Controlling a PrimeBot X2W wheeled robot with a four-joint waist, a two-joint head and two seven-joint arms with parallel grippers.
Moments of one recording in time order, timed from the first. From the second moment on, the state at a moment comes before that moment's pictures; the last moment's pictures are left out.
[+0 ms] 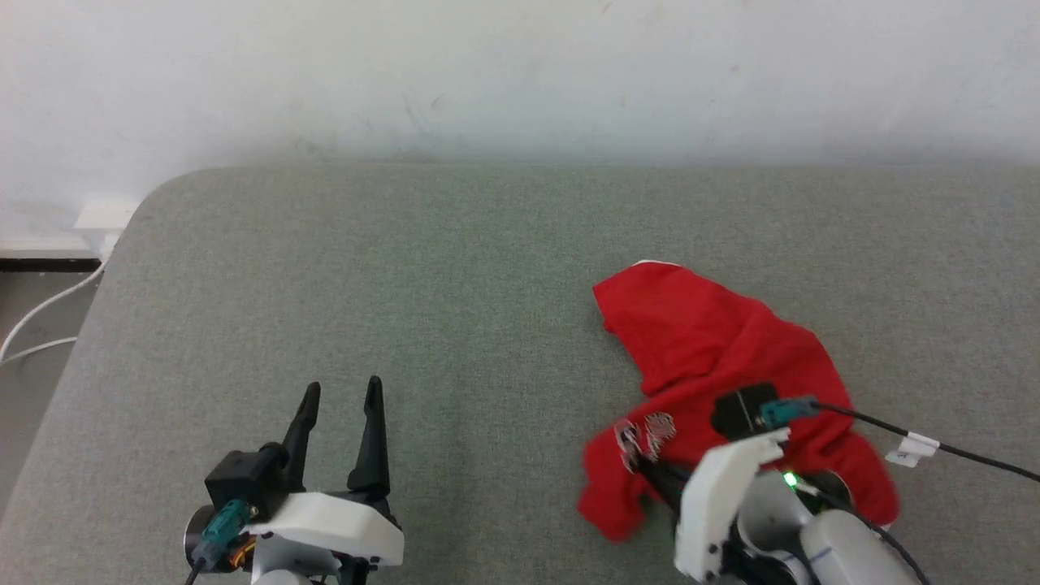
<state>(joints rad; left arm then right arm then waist) -0.04 0.08 -0.12 0.19 -0.33 0.01 -0.26 -0.16 -0.11 0.31 0.33 0.52 0.13 0.49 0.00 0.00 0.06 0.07</state>
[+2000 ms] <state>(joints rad) -0.26 0.18 -0.34 0.40 -0.44 0.00 0.40 0.12 -0.05 -0.02 -0.14 0.21 0.13 -0.03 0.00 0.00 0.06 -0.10</state>
